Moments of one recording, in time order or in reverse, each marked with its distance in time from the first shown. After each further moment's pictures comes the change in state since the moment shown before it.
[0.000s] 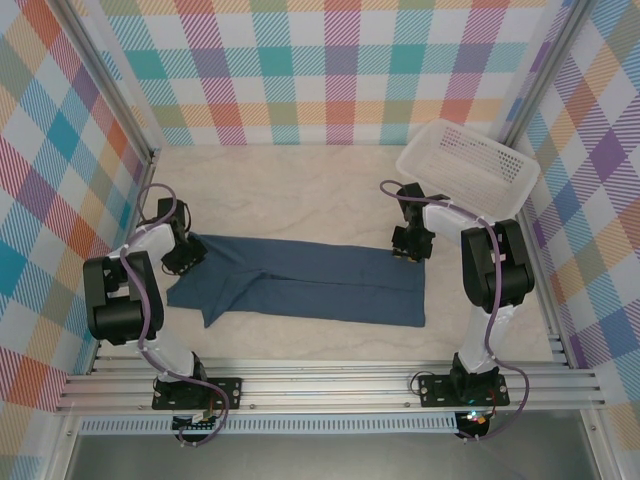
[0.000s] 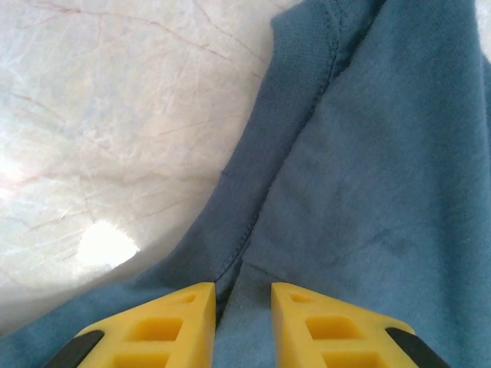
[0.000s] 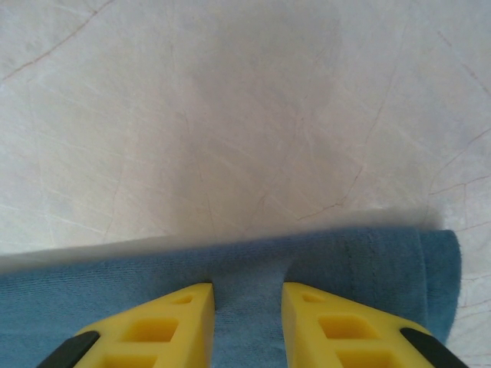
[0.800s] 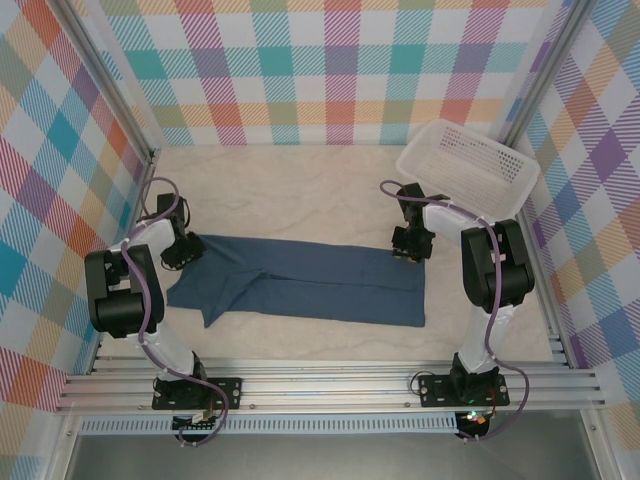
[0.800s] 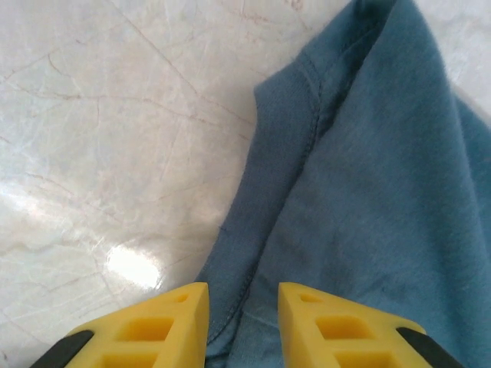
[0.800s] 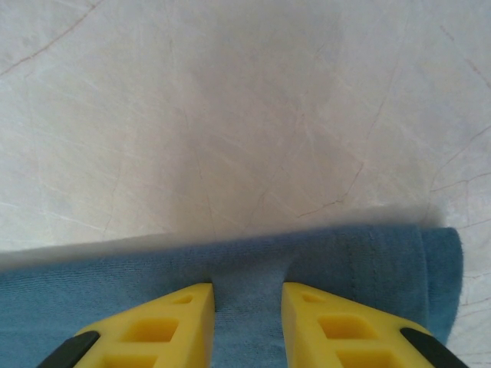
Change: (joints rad) left arm 0.016 0.044 0.045 0.025 -0.034 0.090; right arm 0.000 0.000 -0.001 -0.003 -0.003 -0.001
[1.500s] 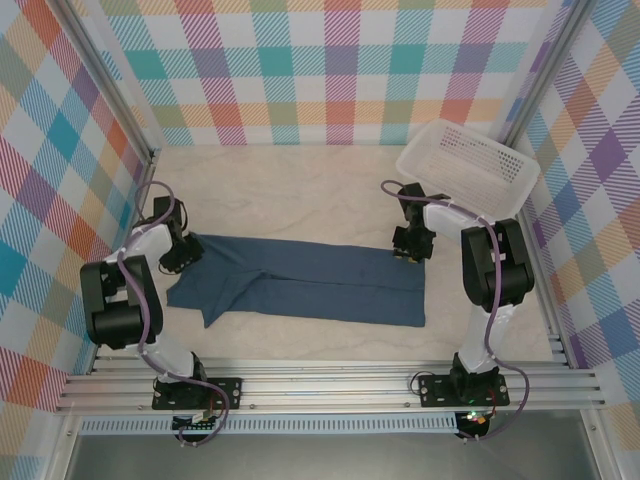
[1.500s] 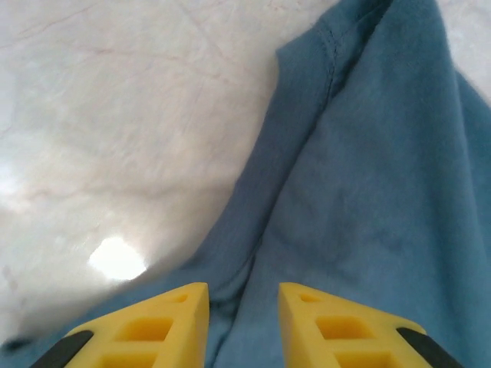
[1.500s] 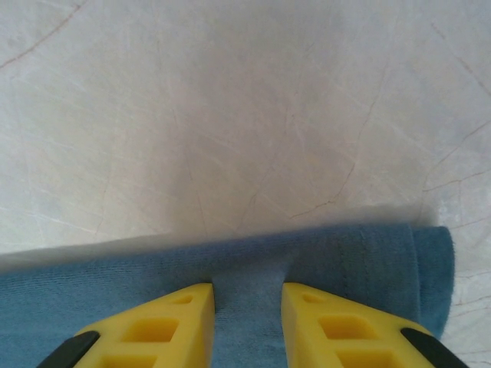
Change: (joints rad) left arm 0.002 -0.106 -0.056 -0.040 0.015 -0.056; right arm -0.006 0.007 0.007 -0.011 -0.003 0.000
